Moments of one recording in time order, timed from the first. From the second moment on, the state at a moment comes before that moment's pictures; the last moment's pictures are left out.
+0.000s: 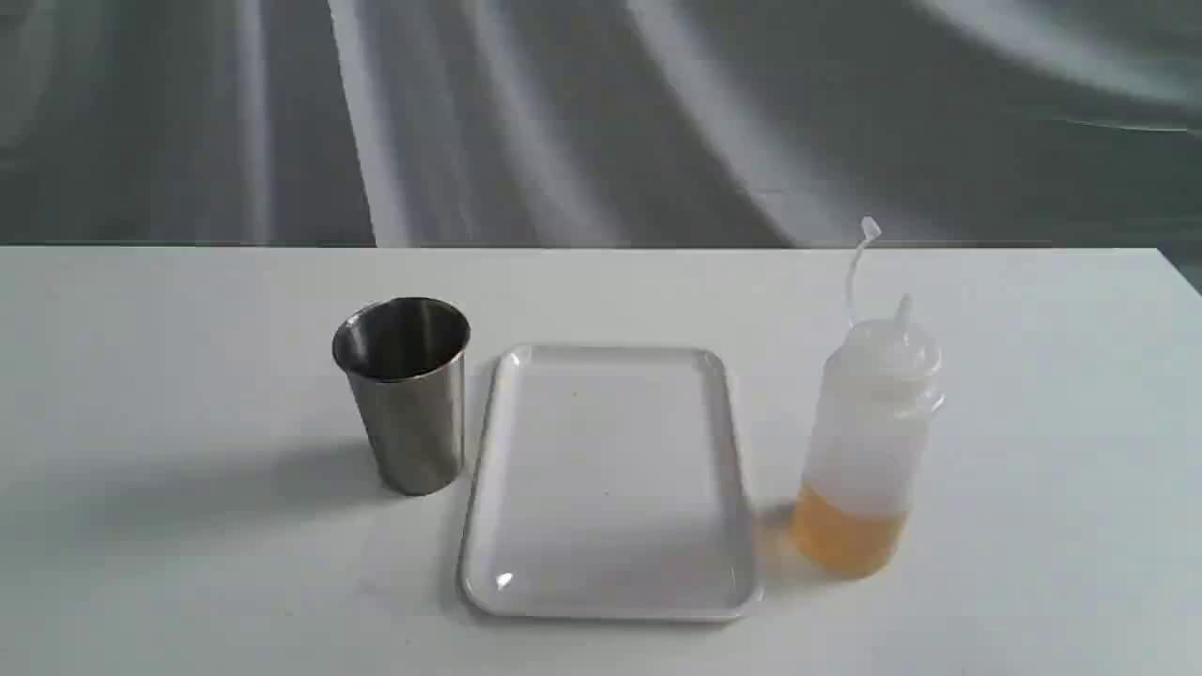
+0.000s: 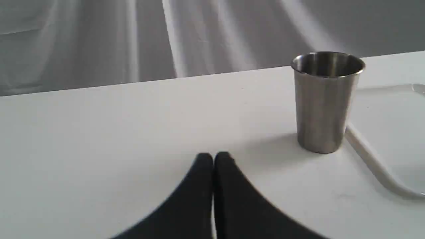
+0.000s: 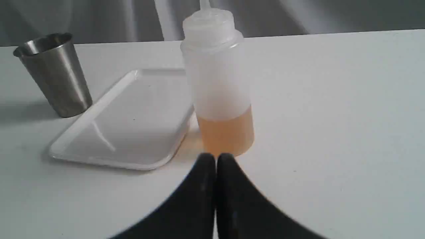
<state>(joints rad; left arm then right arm) -0.06 0.00 0.00 0.03 0.27 0.04 0.22 0.01 0.00 -0.23 0.33 0.38</state>
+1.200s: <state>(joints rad) -0.06 0.00 0.00 0.03 0.27 0.04 0.22 0.01 -0.15 -0.18 0.50 0.38</state>
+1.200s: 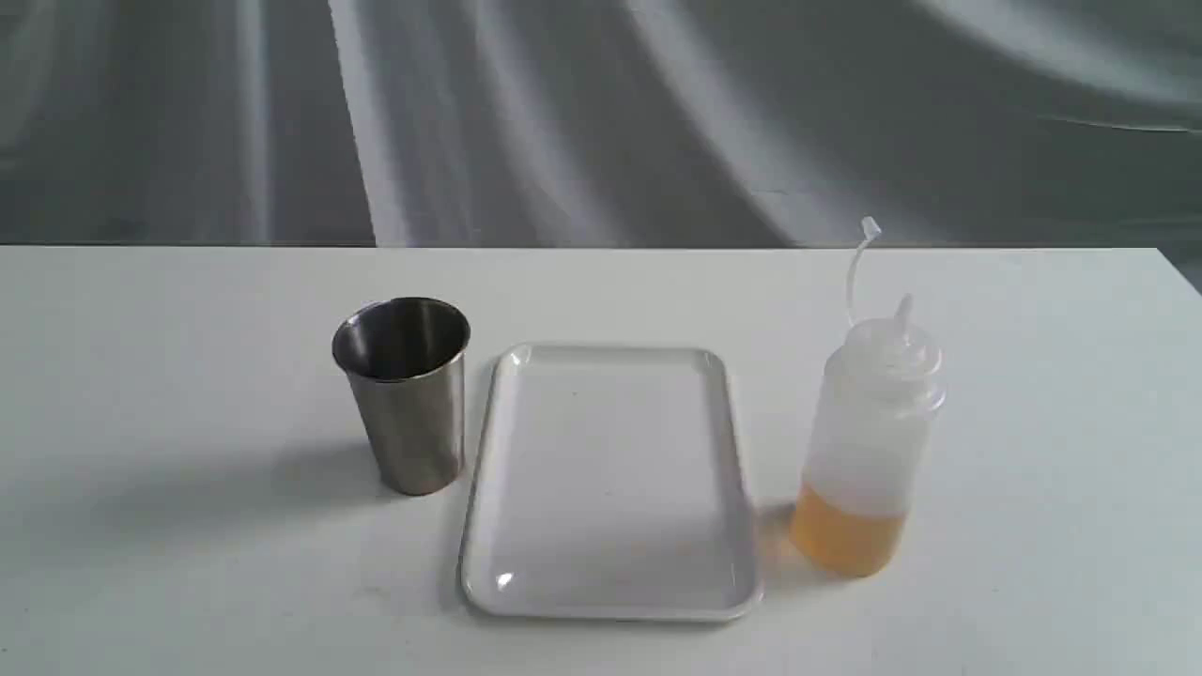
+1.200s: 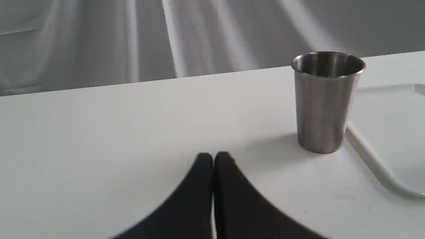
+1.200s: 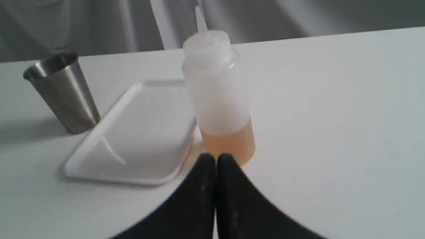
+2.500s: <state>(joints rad) -0.06 0.00 0.00 0.03 0.27 0.04 0.22 0.93 -0.47 -0.34 0.05 0.32</state>
